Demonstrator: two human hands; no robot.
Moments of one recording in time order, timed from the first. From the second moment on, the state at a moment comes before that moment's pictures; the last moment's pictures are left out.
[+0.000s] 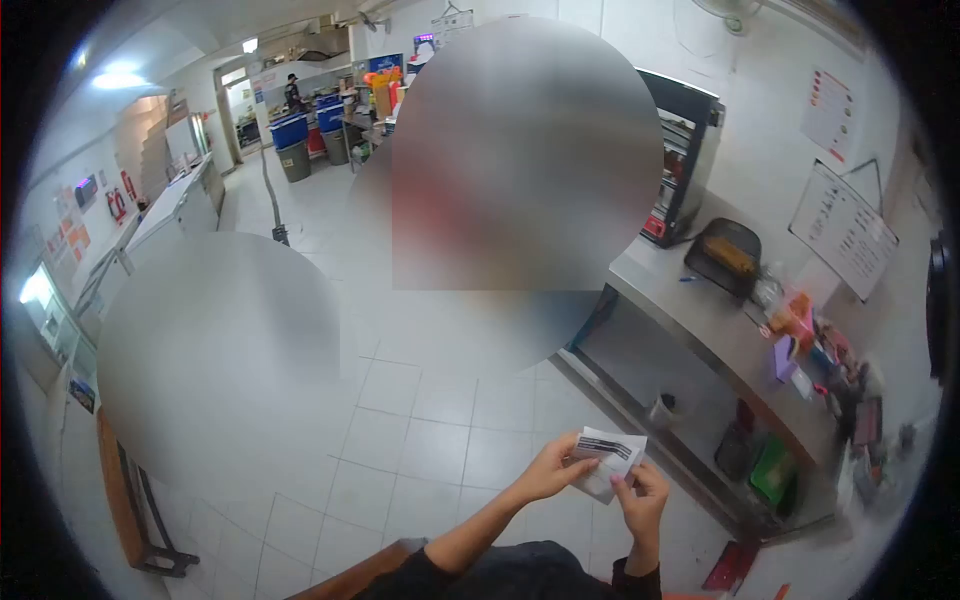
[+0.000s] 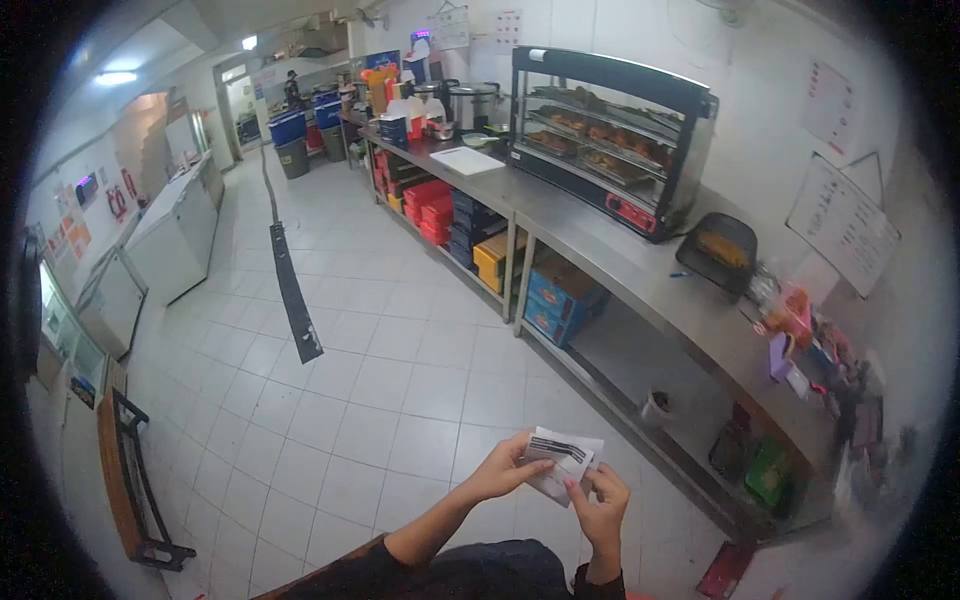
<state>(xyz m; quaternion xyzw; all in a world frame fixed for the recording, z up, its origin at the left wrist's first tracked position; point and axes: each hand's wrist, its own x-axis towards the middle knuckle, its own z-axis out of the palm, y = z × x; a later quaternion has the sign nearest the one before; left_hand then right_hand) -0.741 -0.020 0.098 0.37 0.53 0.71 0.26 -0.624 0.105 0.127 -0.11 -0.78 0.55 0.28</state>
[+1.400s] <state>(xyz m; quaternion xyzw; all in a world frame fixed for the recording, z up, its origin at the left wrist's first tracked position) -1.623 0.190 0.252 0.37 0.50 0.75 0.22 -1.453 0.421 0.215 0.05 -0.67 0.60 0.44</state>
